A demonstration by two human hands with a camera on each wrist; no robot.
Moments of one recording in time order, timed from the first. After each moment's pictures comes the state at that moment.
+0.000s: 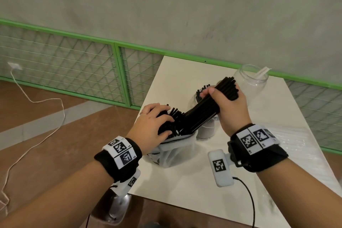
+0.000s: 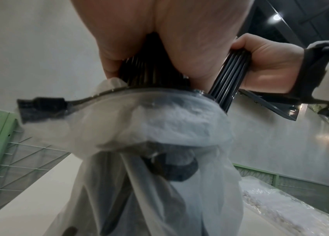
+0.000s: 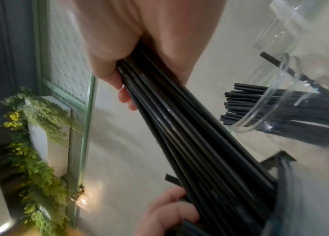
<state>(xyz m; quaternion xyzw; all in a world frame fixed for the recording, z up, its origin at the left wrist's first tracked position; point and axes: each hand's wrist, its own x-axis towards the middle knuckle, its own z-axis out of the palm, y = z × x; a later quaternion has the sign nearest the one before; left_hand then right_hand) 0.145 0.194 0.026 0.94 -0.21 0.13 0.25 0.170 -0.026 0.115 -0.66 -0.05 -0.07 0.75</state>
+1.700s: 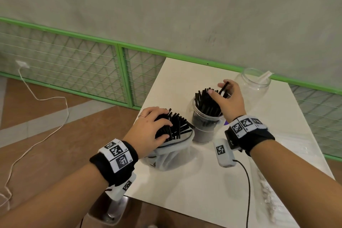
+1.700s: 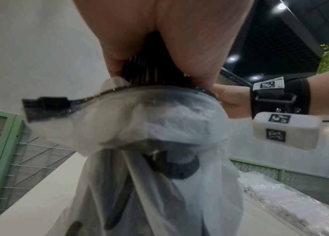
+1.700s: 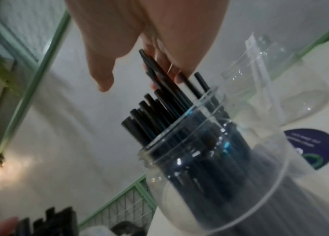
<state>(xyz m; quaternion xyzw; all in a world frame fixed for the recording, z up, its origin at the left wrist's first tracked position) 0.143 0.189 0.023 0.94 -0.21 0.14 0.25 0.243 -0.068 0.066 -0.80 0.02 -0.12 0.58</state>
